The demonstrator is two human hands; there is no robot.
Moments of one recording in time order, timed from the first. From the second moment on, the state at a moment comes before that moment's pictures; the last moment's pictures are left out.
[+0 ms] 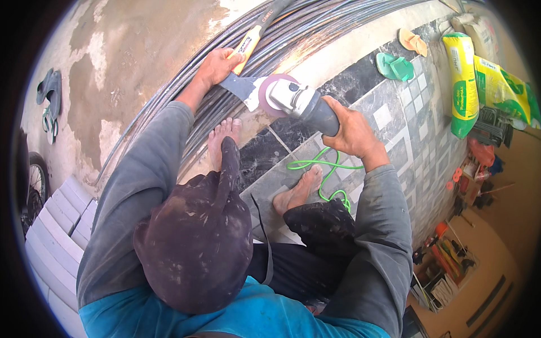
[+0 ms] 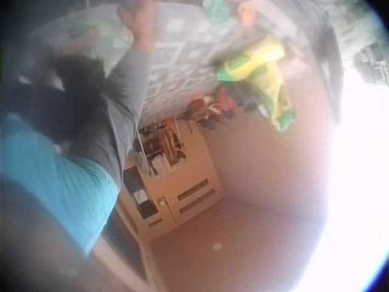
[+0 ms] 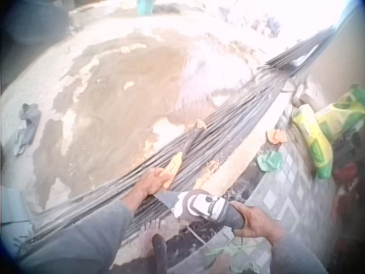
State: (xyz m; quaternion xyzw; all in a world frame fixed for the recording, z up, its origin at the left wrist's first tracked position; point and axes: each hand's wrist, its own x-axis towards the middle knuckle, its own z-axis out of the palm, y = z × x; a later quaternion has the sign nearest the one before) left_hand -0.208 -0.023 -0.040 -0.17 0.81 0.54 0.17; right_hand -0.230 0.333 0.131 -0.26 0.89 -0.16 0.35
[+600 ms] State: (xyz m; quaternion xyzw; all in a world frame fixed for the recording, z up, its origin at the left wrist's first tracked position) left_hand -0.205 -0.023 -0.047 -0.17 0.82 0.53 0.15; right_hand -0.234 0.334 0.126 -0.31 0.87 -0.16 0.36
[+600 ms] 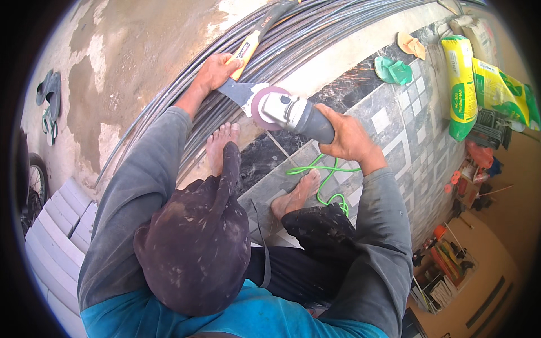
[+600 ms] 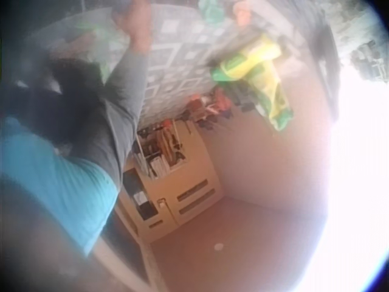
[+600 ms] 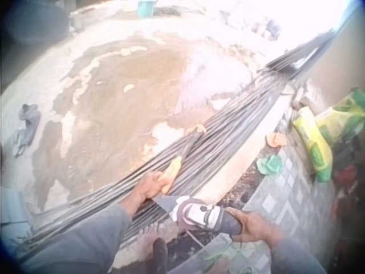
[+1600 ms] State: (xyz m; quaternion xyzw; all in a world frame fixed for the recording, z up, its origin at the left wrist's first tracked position) left_hand -0.207 -0.022 -0.056 -0.17 0.80 0.56 0.15; right_hand -0.234 0.344 0.157 -0.22 0.91 -0.18 0.30
